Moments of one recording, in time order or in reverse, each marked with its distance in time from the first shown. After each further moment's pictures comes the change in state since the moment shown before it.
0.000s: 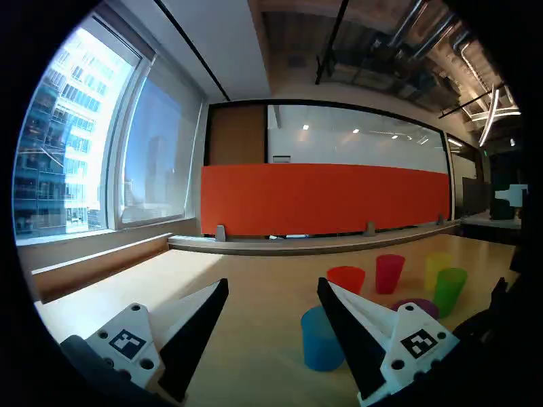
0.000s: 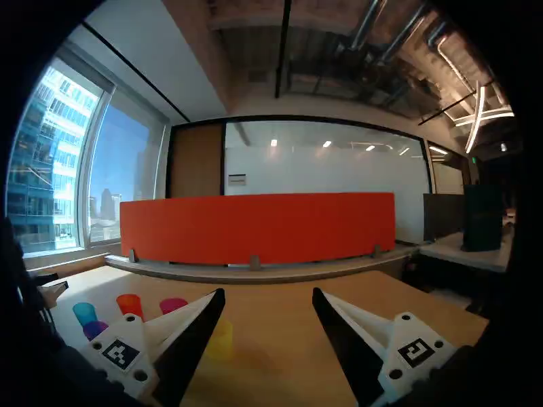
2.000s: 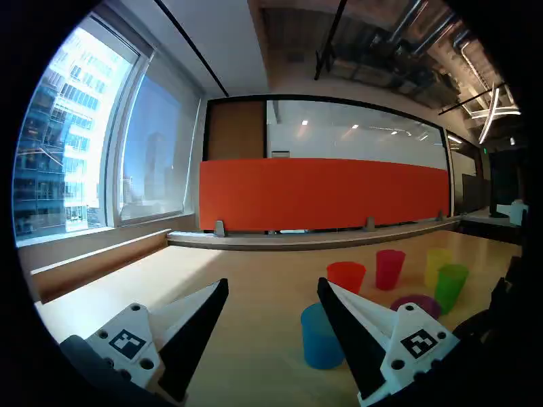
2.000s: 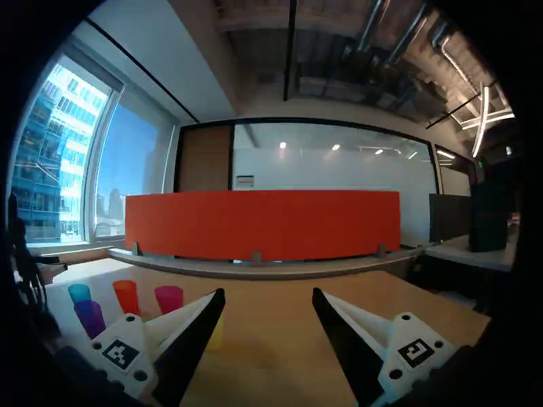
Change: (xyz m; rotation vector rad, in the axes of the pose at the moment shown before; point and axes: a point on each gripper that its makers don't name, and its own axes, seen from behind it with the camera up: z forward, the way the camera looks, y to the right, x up) left arm -0.005 -0.001 0.003 -0.003 -0.023 0.004; right arm -0.032 0.020 0.004 0.050 0.026 -0.021
